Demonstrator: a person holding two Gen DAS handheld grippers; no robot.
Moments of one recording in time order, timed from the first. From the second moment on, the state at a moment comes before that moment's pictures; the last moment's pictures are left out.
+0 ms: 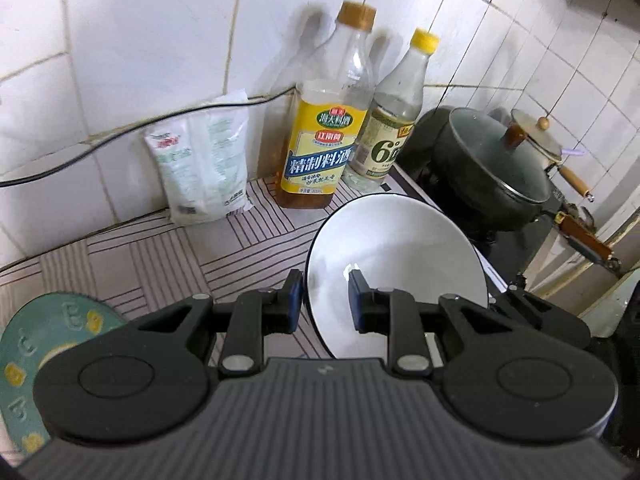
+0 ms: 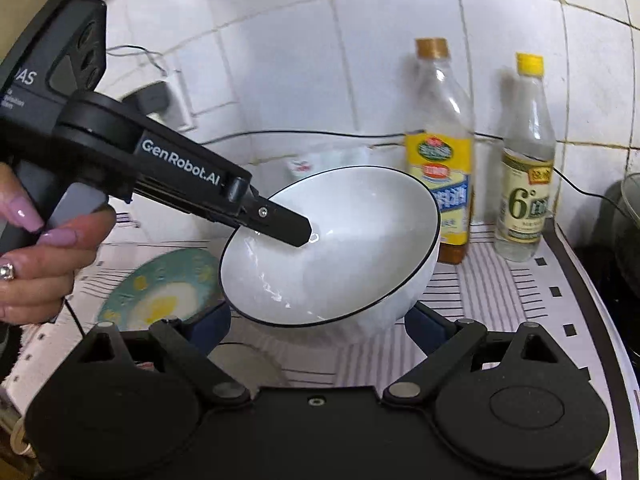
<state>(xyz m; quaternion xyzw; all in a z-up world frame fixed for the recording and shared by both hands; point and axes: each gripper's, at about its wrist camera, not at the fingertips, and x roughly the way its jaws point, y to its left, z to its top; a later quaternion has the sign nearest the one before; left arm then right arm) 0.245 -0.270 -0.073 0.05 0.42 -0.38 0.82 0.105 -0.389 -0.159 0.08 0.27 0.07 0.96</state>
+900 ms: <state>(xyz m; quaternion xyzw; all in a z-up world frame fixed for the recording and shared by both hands) 0.198 -0.215 -0.117 0.10 0.51 -0.29 0.80 0.075 -0.332 -0.185 0.07 0.35 0.10 0.93</state>
